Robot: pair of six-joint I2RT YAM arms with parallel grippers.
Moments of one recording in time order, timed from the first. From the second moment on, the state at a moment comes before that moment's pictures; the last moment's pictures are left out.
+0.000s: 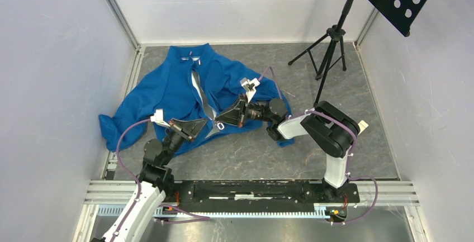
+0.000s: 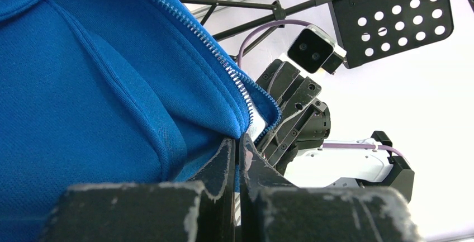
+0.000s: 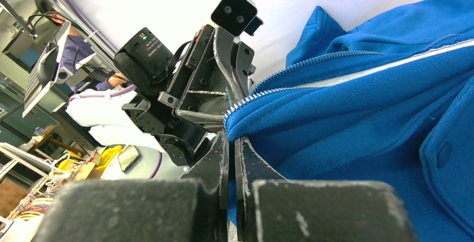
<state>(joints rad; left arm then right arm) -0.28 0.30 0.01 0.42 0.30 -1.28 0.78 1.89 0.77 1.47 -0.74 0.83</state>
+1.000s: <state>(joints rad) -0.28 0.33 0.01 0.51 0.32 -1.37 0.79 1.93 0.83 1.47 -0.72 0.84</state>
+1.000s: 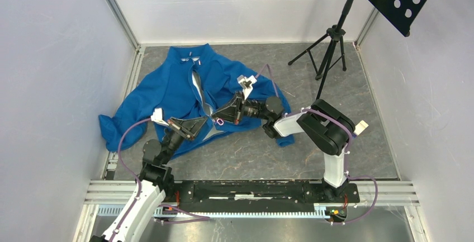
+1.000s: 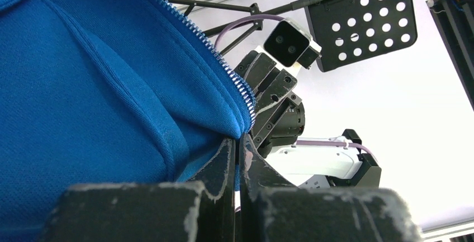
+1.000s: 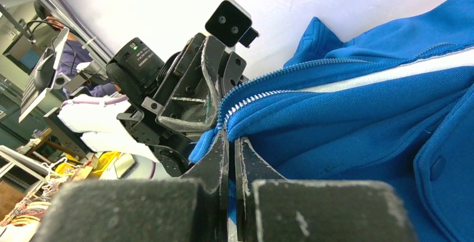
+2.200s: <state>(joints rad) -0.28 0.24 0.12 0.13 0.31 -1.23 0.85 1.98 0.85 1.47 -0.51 0.91</state>
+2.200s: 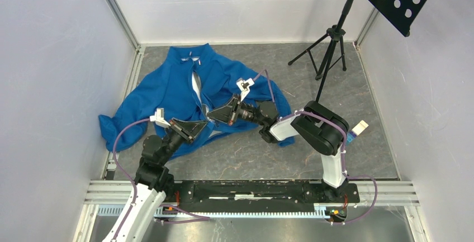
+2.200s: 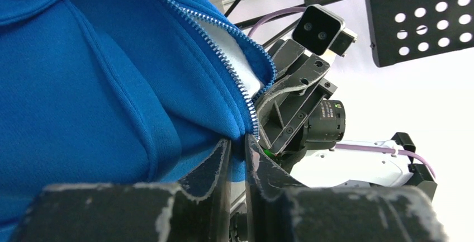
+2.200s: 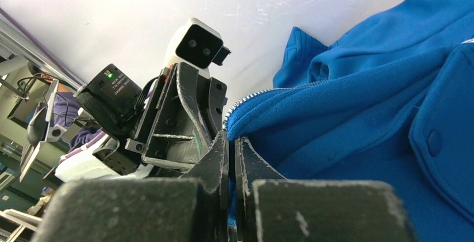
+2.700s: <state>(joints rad) -0.28 0.14 0.10 0.04 0.32 -1.22 0.86 1.98 0.82 1.48 -0.47 0.92</state>
